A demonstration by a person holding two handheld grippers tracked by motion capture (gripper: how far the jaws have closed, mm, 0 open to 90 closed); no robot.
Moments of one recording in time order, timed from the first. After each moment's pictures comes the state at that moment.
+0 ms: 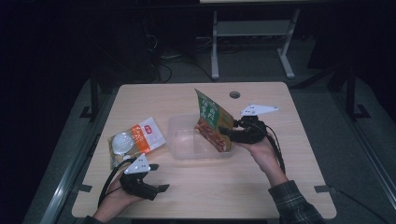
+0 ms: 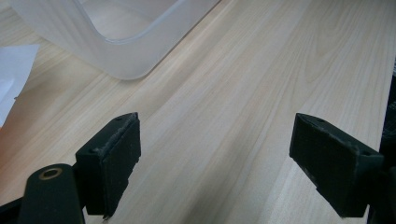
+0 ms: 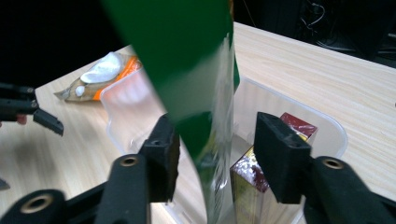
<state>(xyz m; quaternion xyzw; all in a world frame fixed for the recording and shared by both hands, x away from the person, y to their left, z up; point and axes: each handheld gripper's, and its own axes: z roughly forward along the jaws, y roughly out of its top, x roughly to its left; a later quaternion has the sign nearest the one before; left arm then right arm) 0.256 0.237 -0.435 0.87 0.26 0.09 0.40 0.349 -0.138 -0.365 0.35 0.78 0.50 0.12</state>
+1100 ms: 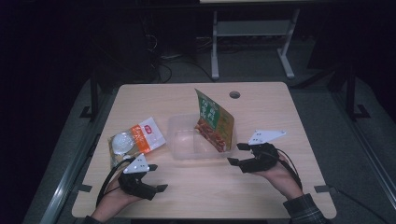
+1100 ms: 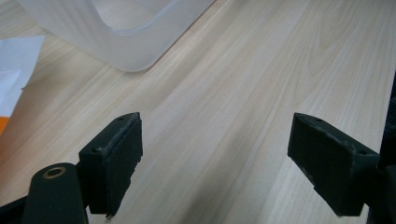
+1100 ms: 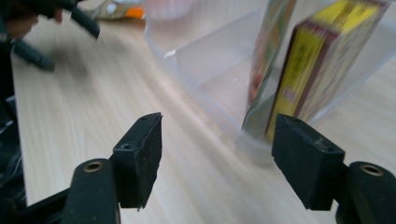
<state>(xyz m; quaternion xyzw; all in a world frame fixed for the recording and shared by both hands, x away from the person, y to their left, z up) 0.257 0.242 -0.434 0.88 0.26 0.08 0.39 0.293 -0.163 -0.397 0.30 0.84 0.44 0.09</state>
